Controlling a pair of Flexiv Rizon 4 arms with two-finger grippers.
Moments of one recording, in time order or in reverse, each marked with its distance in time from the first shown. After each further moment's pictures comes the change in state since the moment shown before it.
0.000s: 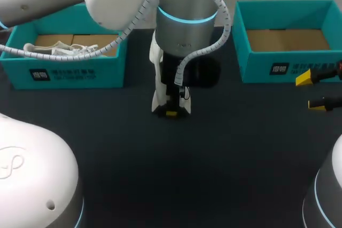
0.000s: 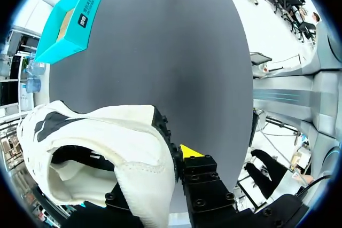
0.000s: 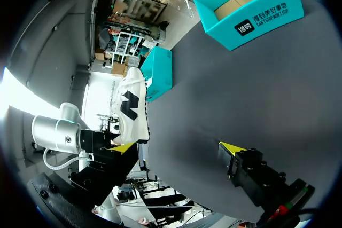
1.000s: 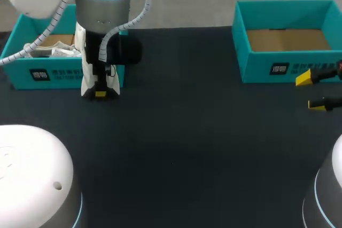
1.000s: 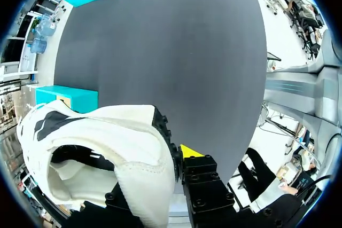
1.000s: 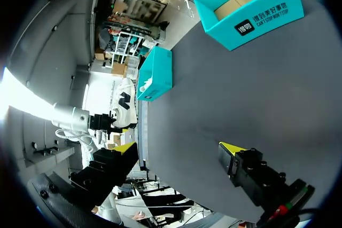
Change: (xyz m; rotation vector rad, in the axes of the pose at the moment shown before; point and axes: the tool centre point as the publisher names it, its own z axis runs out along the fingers) left arm -0.050 0.169 0.014 -0.080 0.031 -0.197; right arm 0.000 0.000 0.000 0.000 0.000 0.000
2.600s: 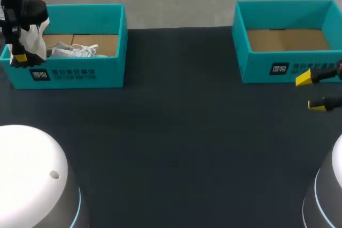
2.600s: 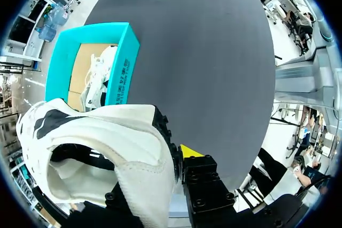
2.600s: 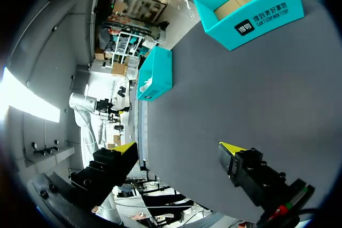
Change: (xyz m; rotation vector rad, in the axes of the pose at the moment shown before) left arm -0.152 0.181 0.029 0.100 0.030 -0.050; right arm 0.000 0.000 0.000 0.000 0.000 0.000
